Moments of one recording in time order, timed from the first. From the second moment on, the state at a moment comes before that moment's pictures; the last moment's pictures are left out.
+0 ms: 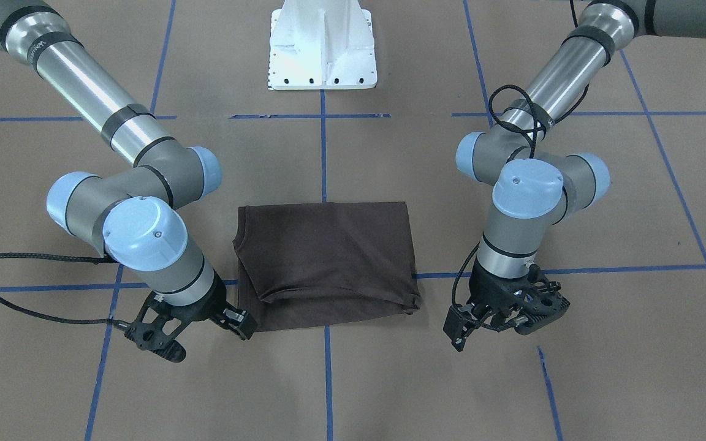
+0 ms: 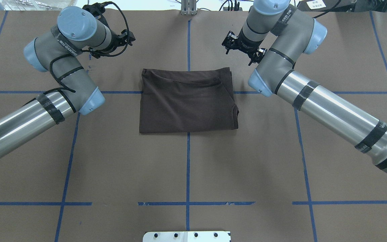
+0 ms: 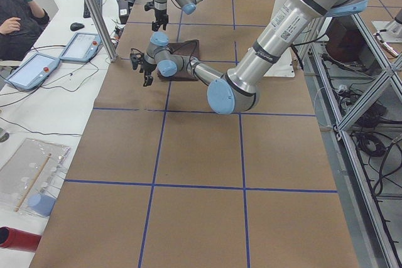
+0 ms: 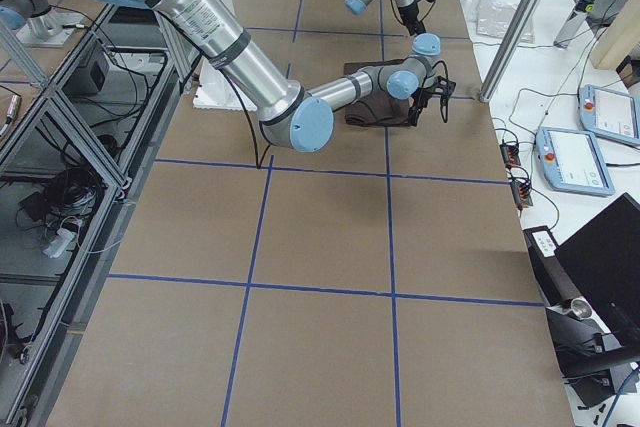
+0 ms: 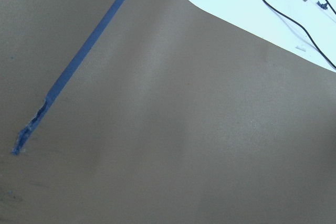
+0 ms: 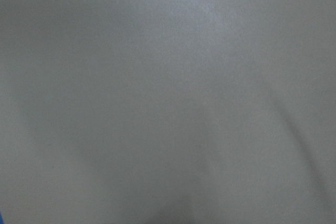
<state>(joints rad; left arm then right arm) -0.85 -2.29 -1.19 -2.17 -1.79 -1.42 0.89 -0.72 1.06 -1.17 2.06 1.38</state>
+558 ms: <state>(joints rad) -1.06 -1.94 -1.59 -2.07 -2.01 -0.94 1.17 -1.01 1.30 -1.41 2.10 0.63</state>
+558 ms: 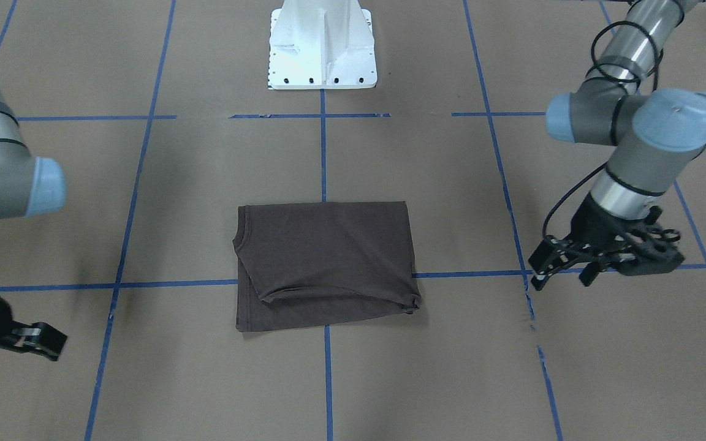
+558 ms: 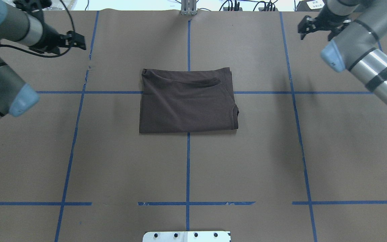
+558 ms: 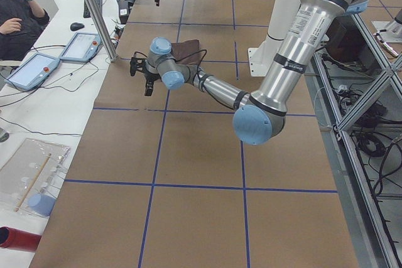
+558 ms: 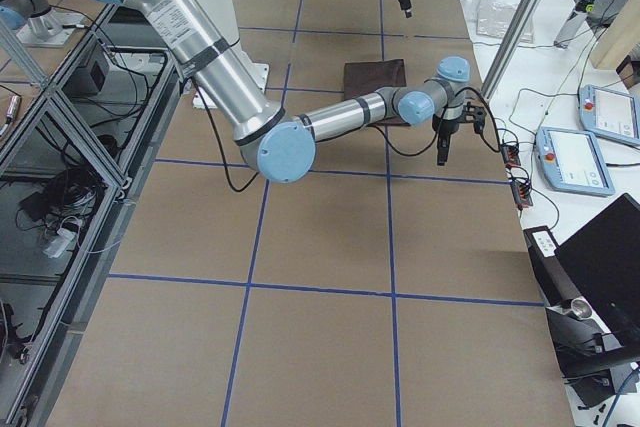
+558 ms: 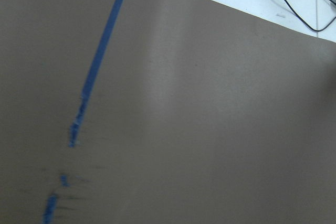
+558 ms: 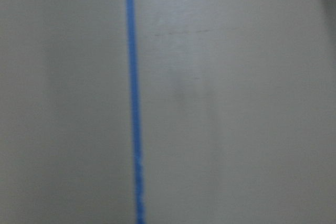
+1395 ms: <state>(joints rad) -1.54 -1.58 -1.73 -1.75 -2.21 0.19 1.55 -1.52 1.63 -1.61 2.35 -0.06</state>
